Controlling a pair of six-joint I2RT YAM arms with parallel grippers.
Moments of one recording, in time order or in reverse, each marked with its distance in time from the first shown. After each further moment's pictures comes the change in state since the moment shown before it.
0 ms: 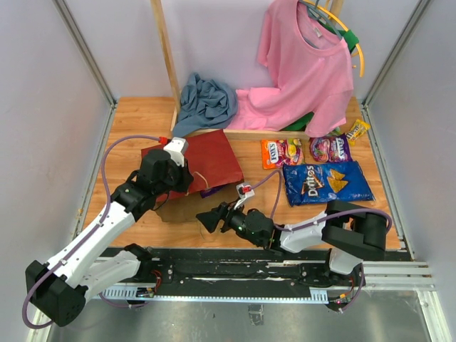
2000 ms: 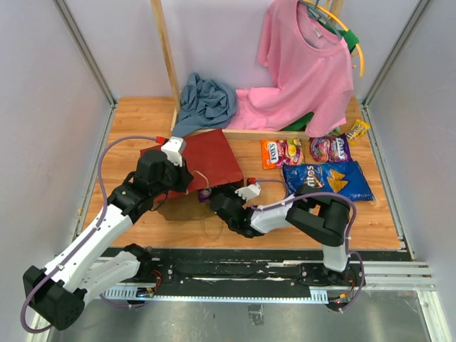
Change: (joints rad) left arm 0.006 -0.034 0.000 0.006 0.023 -0.003; right arm -0.110 0.288 0.364 -0.664 0.484 0.681
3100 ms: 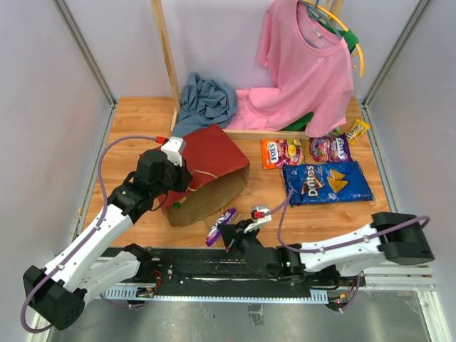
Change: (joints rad) left arm 0.000 0.002 0.000 0.000 -0.008 0.000; right arm 0.451 -0.544 -0.290 0.128 0.142 -0.588
